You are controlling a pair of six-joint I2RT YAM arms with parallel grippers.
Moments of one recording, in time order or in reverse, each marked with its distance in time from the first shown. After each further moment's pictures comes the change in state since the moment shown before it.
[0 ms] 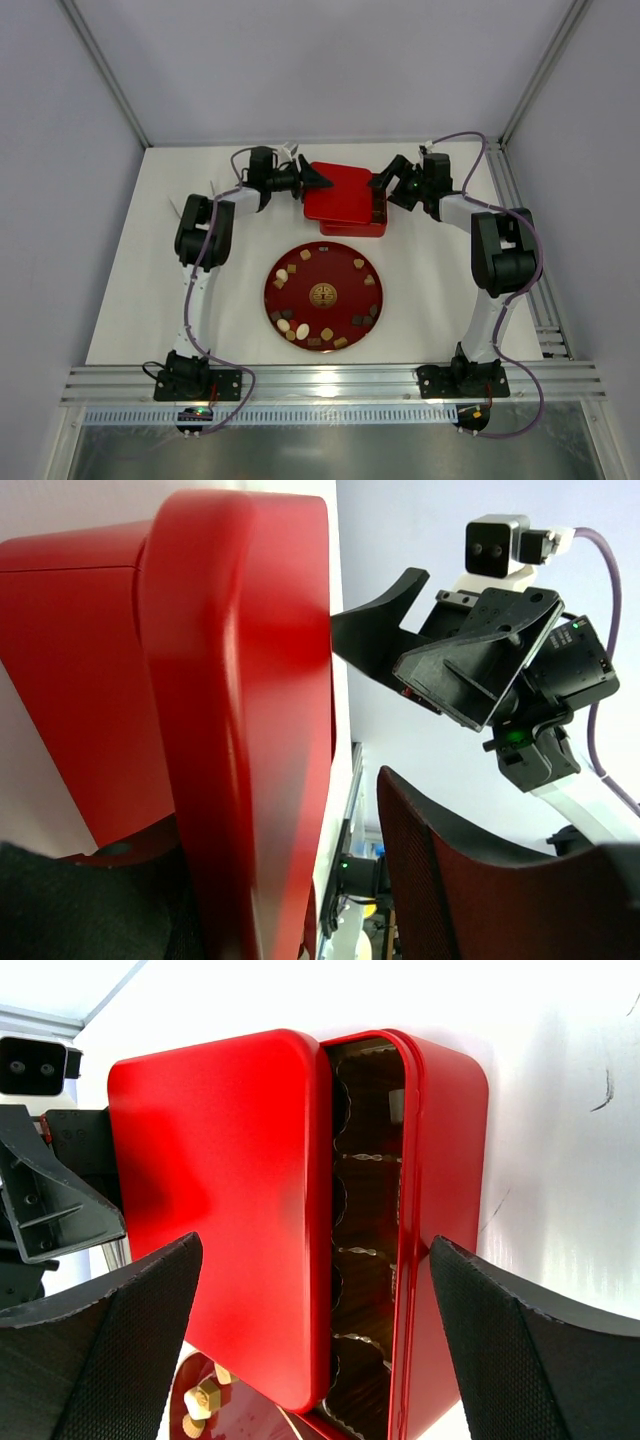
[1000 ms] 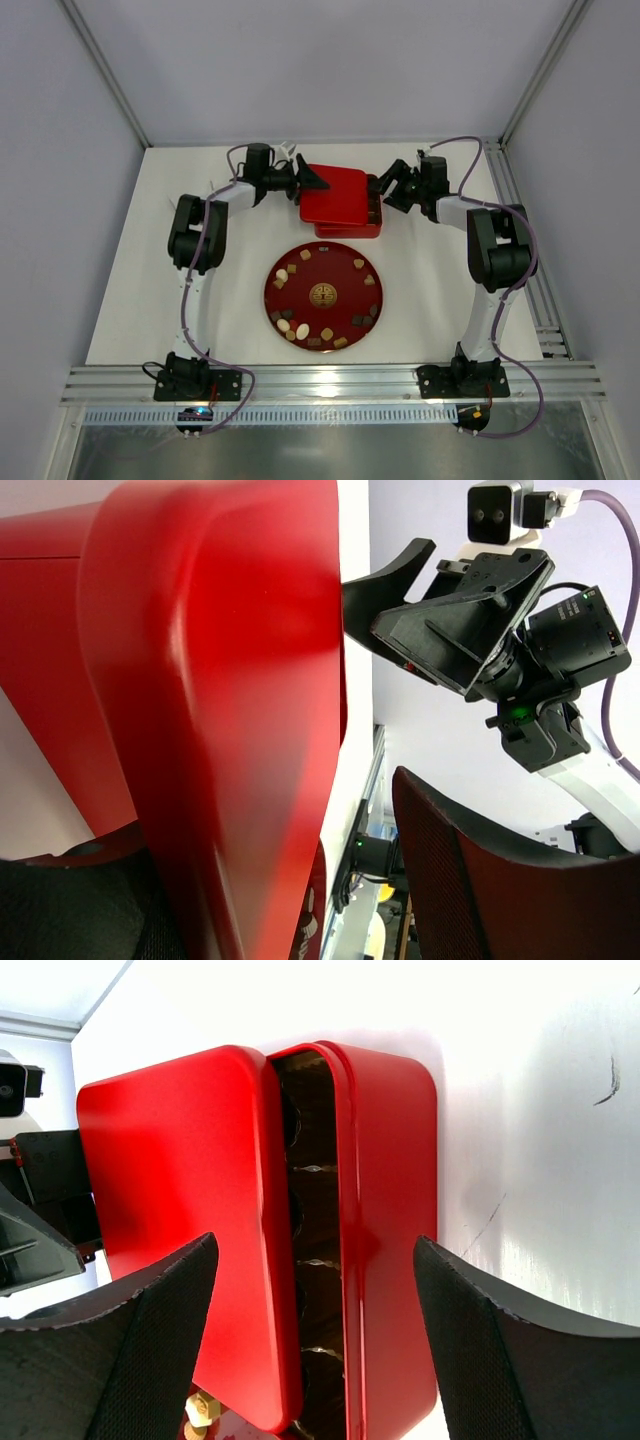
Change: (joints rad) left arm 0.014 -0.076 -0.002 -0.247 0.000 0.174; right arm 0.004 0.048 0.000 0.036 -0.007 0.034
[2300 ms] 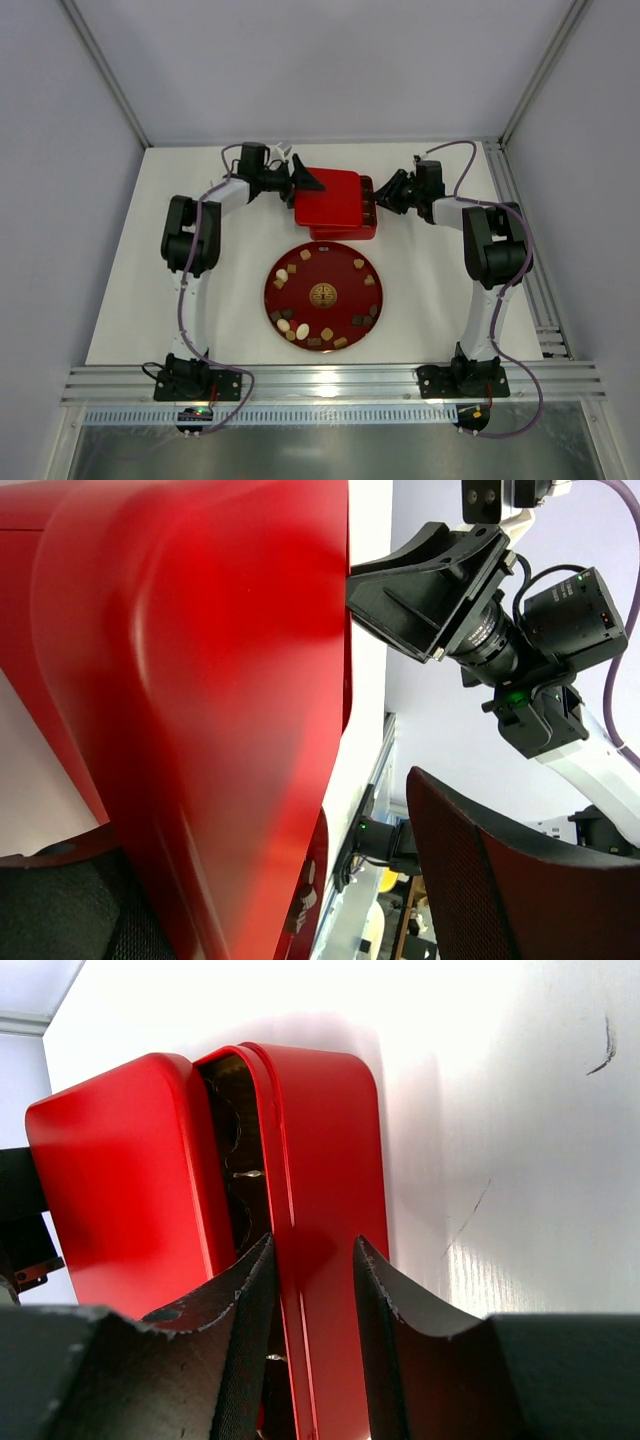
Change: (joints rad) left arm 0.020 -0.064 -0.018 -0.175 -0.008 0.104; right arm 0.006 0.037 0.000 -0.014 0.024 0.007
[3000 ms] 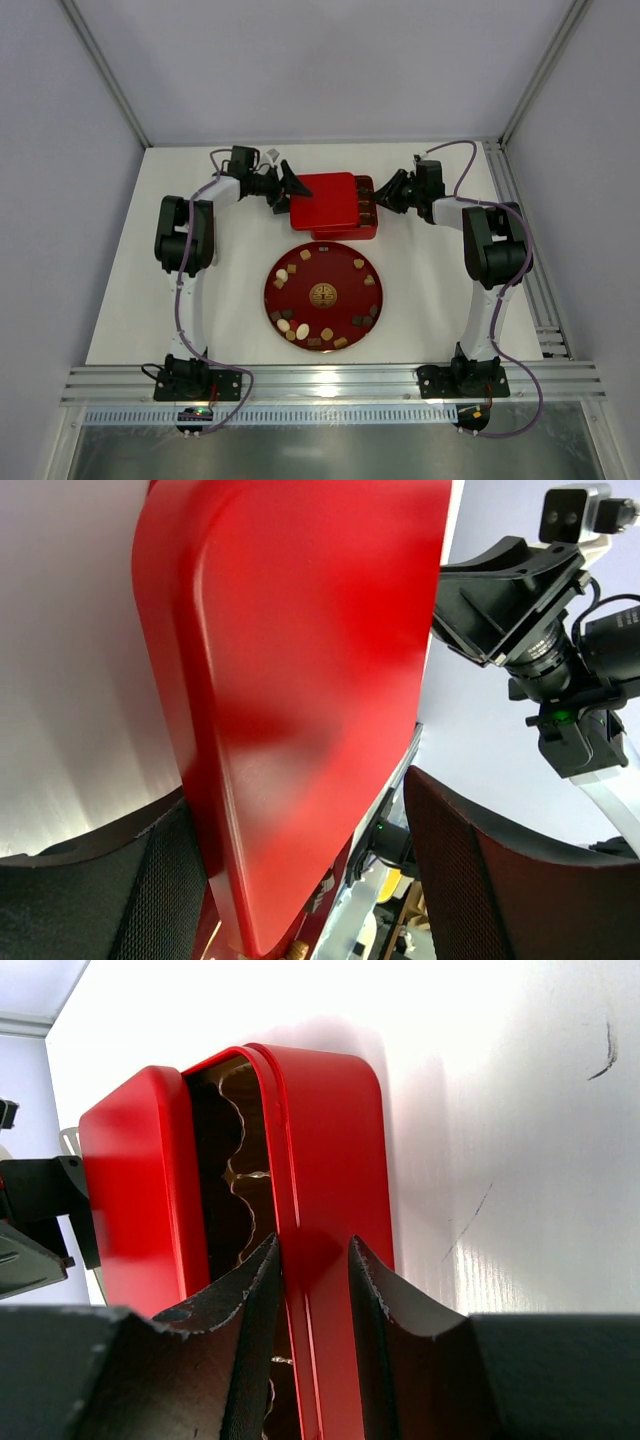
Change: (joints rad) left arm 0.054 -0.018 0.000 -0.204 -0.061 0.104; right arm 0.000 0.000 0.000 0.007 0.001 0.000
